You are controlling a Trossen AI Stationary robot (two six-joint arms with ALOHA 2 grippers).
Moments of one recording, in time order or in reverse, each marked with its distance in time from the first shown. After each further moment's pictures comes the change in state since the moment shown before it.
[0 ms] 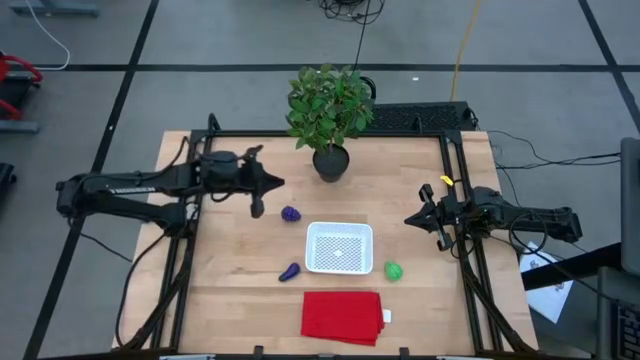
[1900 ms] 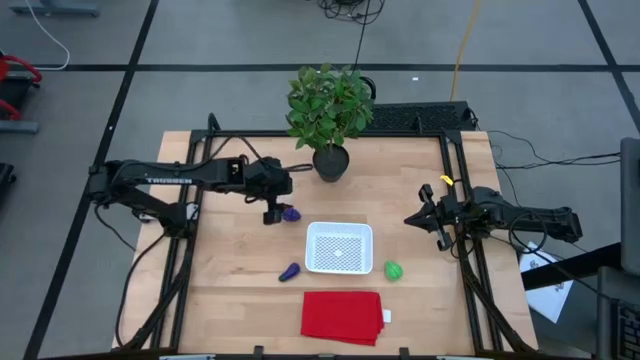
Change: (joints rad) left arm -0.028 0.358 0.244 -0.364 0.006 0.078; right arm 0.000 0.002 0.000 -0.001 0.004 0.026
